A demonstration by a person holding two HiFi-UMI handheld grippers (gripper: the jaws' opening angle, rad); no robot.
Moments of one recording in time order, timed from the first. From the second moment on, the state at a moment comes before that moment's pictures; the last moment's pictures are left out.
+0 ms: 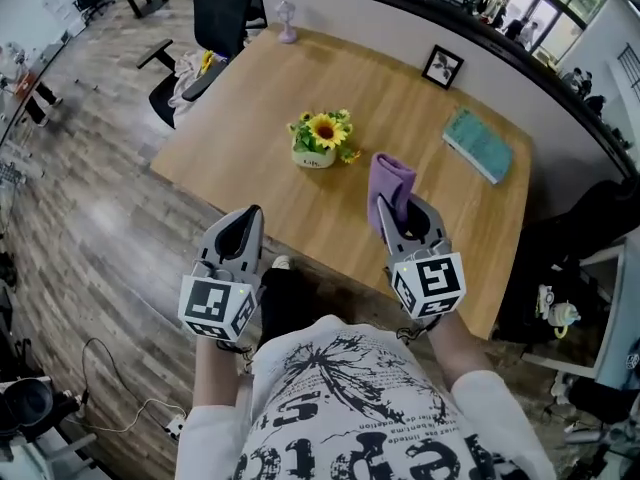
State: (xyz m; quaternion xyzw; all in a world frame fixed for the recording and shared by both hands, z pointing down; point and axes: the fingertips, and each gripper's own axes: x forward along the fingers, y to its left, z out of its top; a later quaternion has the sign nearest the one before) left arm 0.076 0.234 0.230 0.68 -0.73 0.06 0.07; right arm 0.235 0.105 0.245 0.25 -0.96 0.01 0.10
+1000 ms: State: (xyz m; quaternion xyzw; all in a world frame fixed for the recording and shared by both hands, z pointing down) left arm -0.021 -0.001 0.432 0.83 -0.48 0.19 0.22; right arm 0.153 -0.064 0.448 0.41 -0.84 0.10 0.34
